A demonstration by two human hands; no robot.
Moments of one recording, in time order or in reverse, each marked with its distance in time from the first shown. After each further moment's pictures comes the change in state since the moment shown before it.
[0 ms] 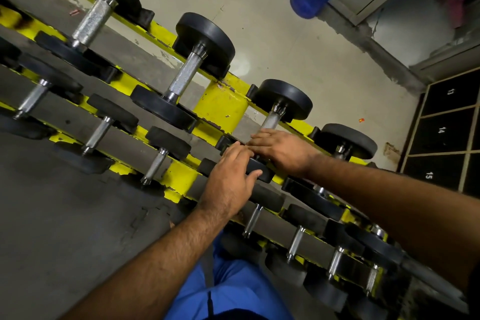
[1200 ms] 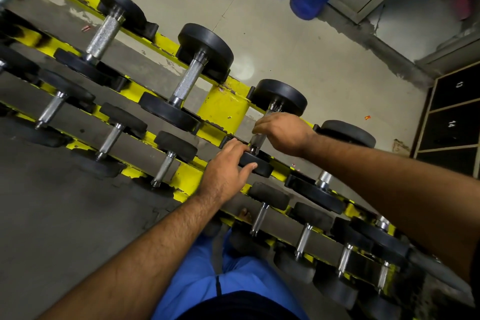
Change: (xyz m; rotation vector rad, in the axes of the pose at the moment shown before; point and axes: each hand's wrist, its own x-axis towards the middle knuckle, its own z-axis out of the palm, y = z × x) left_hand 0.007 -0.008 -0.018 -0.009 -0.046 0.012; right_hand 0.018 0.004 -0.033 0.004 -0.001 0.233
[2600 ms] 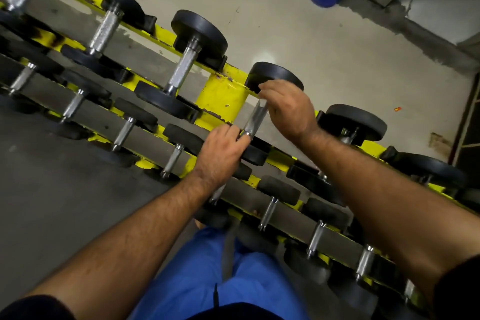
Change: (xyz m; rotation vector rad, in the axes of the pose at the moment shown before) left_hand 0.008 0.012 0.010 0.746 0.073 0.363; right_hand -0.012 0.012 0.020 0.149 0.754 0.111
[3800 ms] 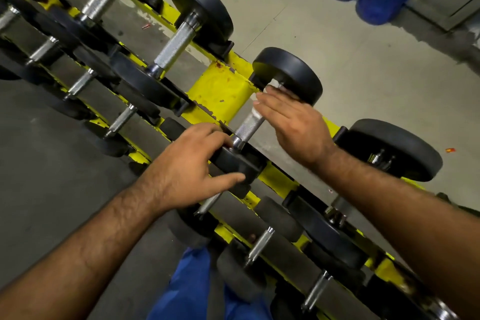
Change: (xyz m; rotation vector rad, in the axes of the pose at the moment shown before) left_hand -0.006 0.009 0.009 -0.337 -0.030 -0.265; right_hand -0.034 0.068 0.056 0.080 -0.067 -0.358
